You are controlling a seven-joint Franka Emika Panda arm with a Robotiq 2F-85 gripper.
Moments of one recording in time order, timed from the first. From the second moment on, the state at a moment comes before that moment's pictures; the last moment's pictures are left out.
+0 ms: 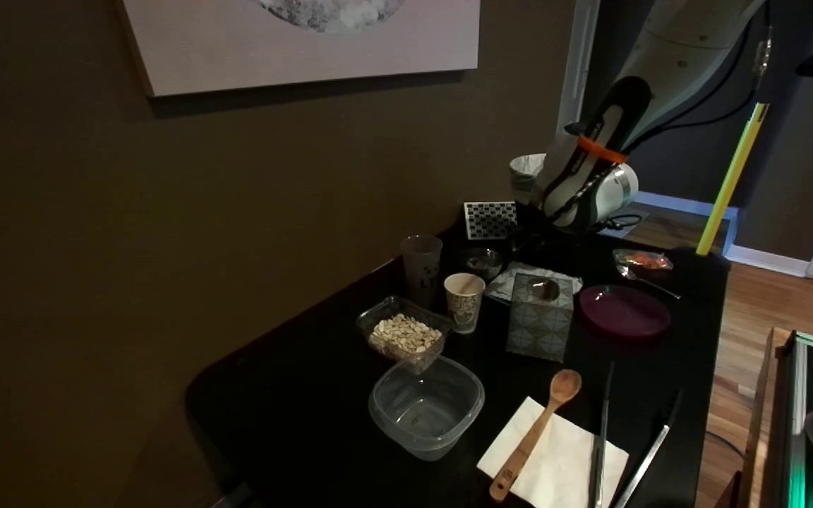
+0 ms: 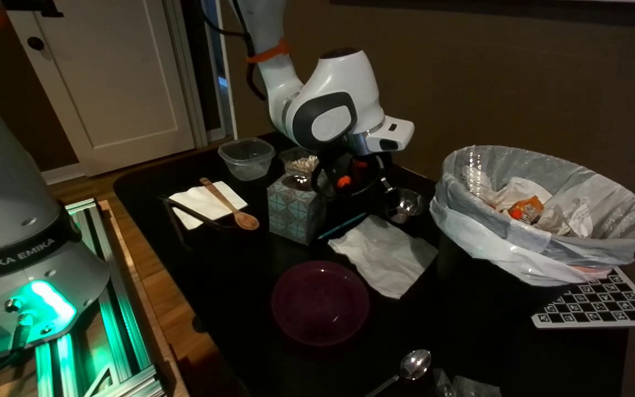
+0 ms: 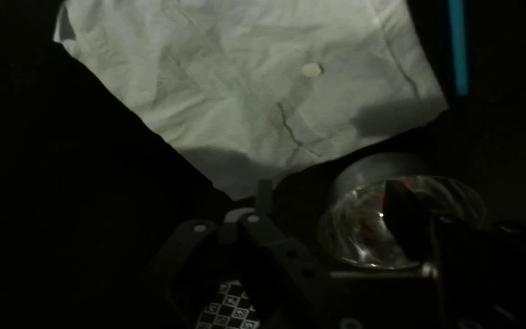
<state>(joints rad) 0.01 0.52 -0.26 -2.29 0.00 3.20 0.23</state>
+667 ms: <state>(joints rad) -0.01 0.21 0.04 -2.37 0.07 2.98 0.18</state>
